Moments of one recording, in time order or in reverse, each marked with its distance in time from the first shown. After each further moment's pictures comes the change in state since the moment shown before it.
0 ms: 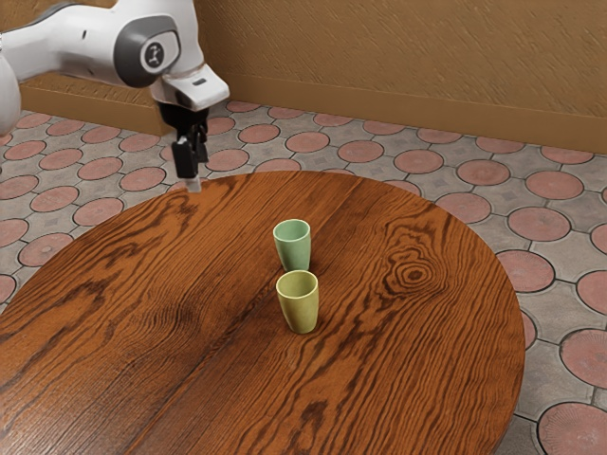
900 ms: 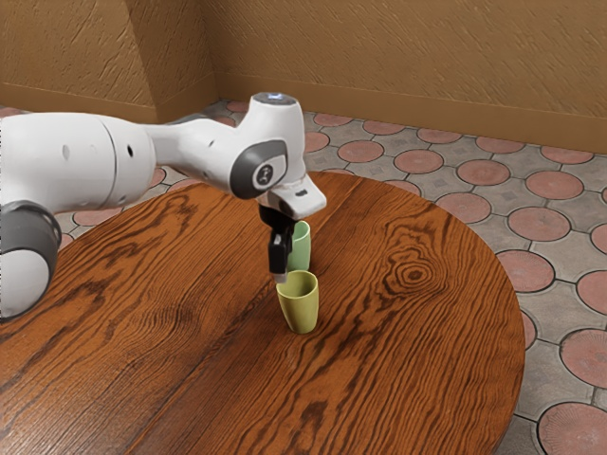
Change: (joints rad) arm -0.116 0.303 -0.051 -0.050 -0.045 0.267 -0.084
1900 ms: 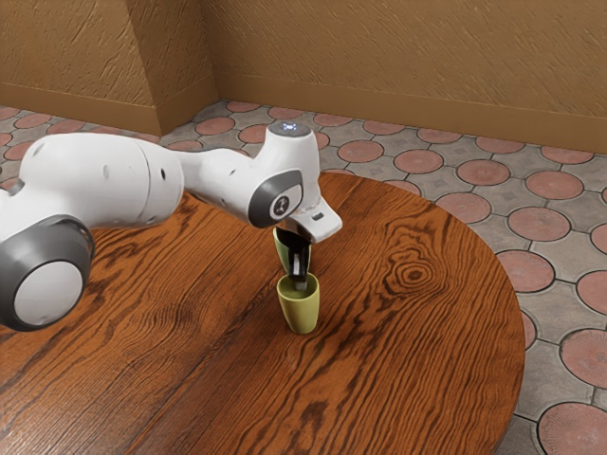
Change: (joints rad) arm -0.015 0.105 0.000 0.014 -0.013 0.146 -0.042
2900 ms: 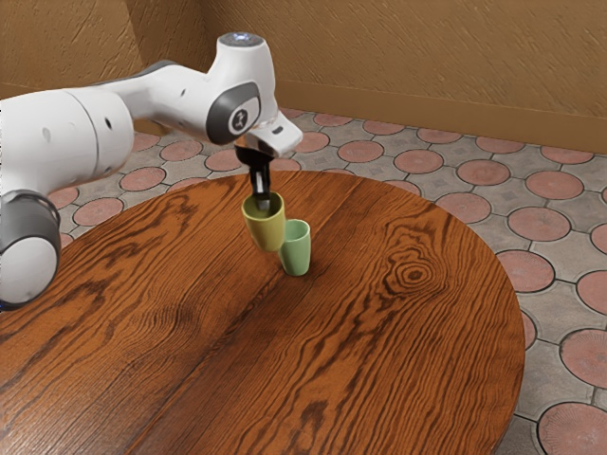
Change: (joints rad) arm 0.110 -0.070 0.027 0.214 0.071 -0.176 -0.030
